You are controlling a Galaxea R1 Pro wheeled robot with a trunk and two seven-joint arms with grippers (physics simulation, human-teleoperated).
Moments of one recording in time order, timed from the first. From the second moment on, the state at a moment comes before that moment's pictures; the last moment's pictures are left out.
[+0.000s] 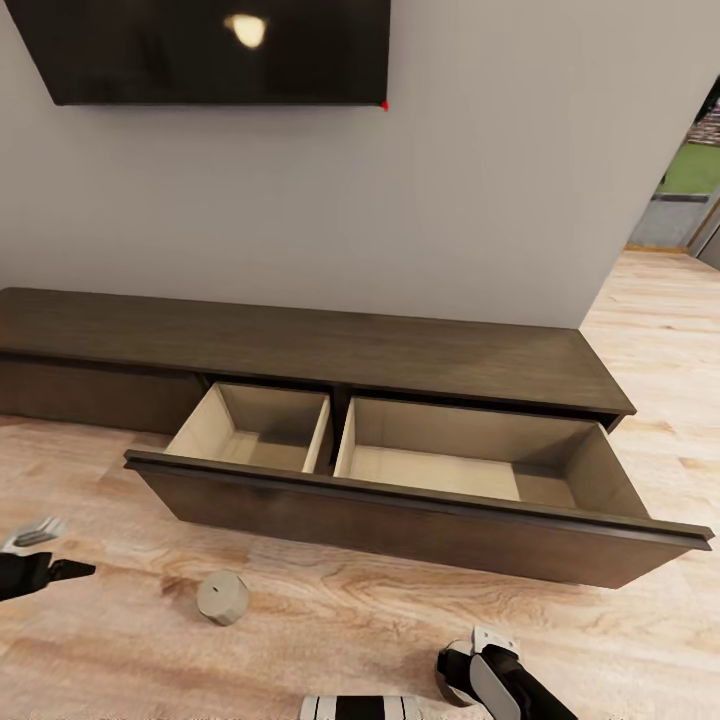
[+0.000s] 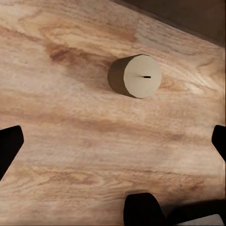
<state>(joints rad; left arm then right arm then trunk) -0.38 0.73 0.21 -1.08 0.10 1.05 -0.95 -0.46 0.02 0.27 -0.45 -0.63 0.36 -0.31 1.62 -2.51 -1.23</state>
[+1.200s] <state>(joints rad) -0.38 0.74 0.21 -1.06 0.10 1.05 -1.02 -0.47 0.03 0.27 -0.45 -0.63 0.36 -0.31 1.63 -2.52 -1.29</state>
